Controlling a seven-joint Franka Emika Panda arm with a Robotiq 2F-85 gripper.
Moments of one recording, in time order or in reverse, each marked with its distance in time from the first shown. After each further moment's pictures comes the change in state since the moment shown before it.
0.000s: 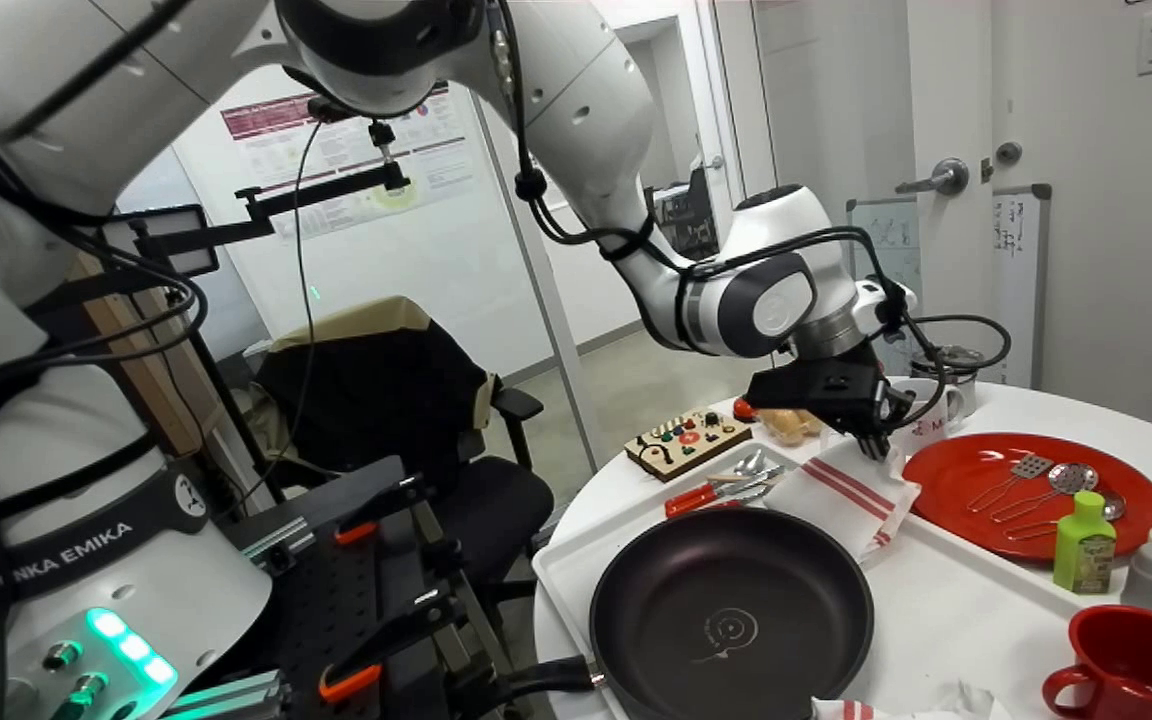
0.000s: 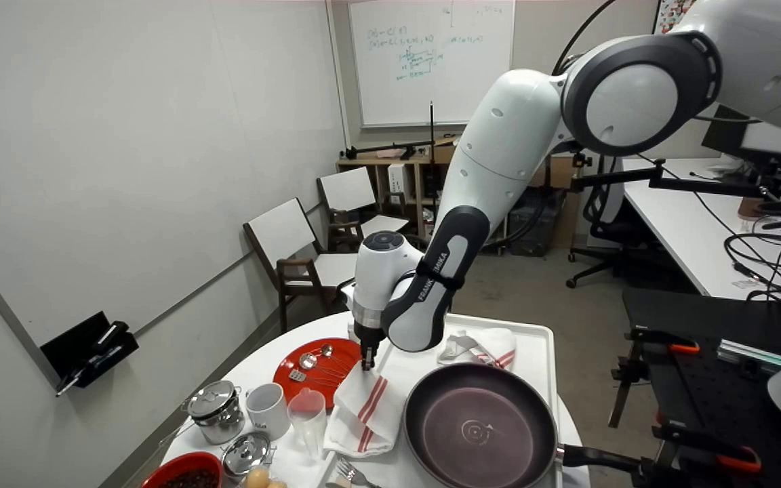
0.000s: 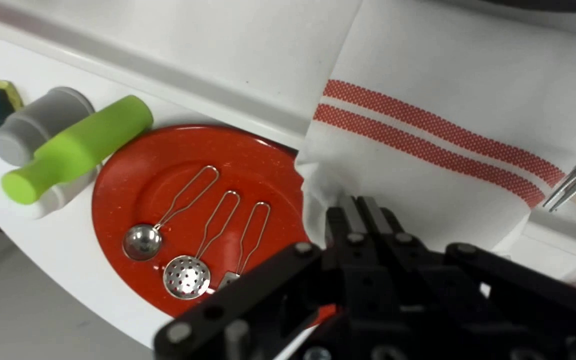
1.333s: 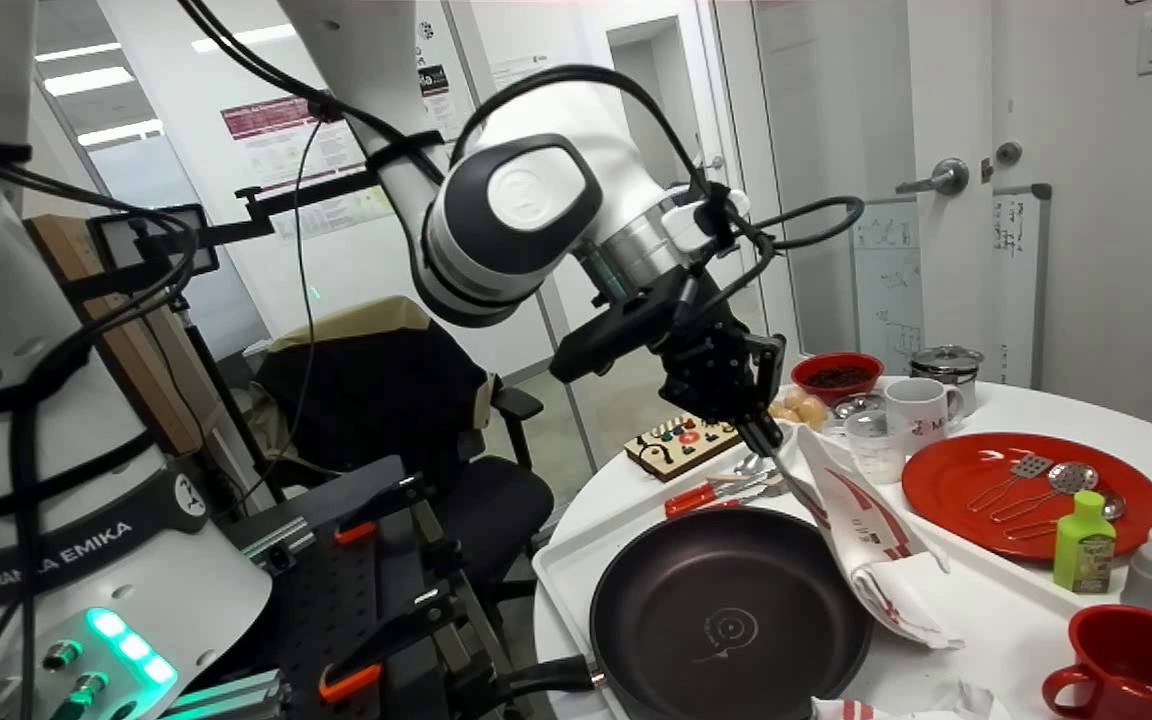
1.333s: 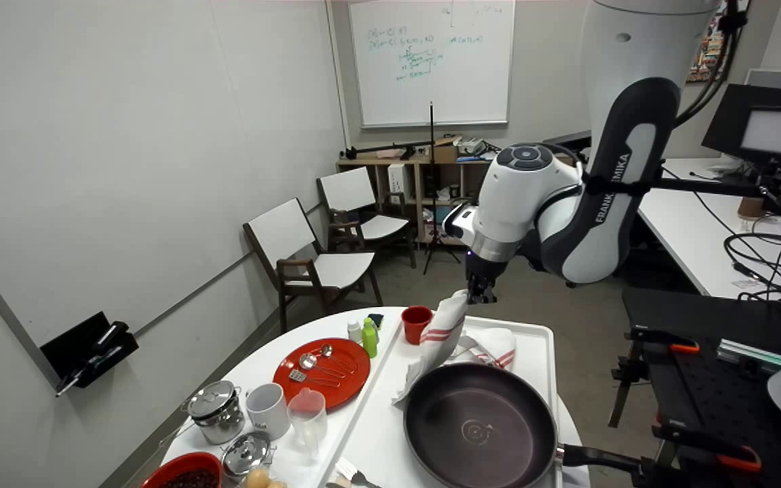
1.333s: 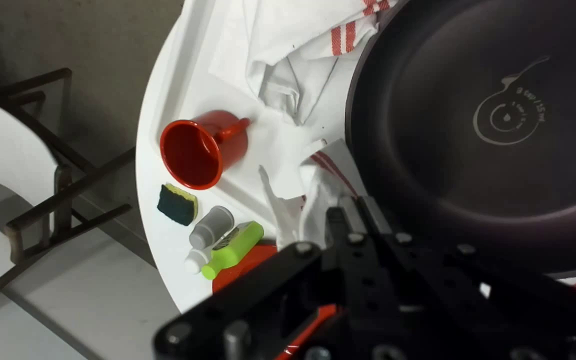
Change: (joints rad) arm 0.516 -0.617 -0.641 -0.973 -0.199 0.295 0.027
